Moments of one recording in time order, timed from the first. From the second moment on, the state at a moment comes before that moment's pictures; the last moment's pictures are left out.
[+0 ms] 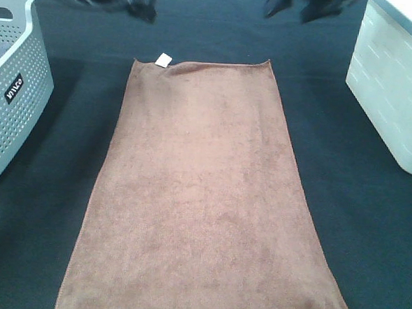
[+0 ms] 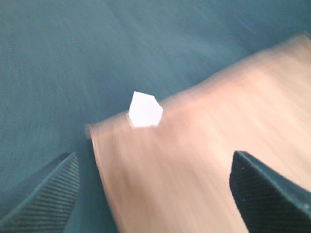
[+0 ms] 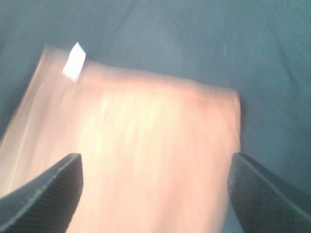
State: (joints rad) left arm -0.20 2.26 -2.13 -0.17 0.73 0.22; right arm 0.14 2.32 -2.34 0.31 1.01 -0.25
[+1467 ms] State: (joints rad) left arm 0.05 0.63 -0.93 -0.01 1.06 -0.04; right arm 0.02 0.53 -0.83 0.13 1.21 -0.02
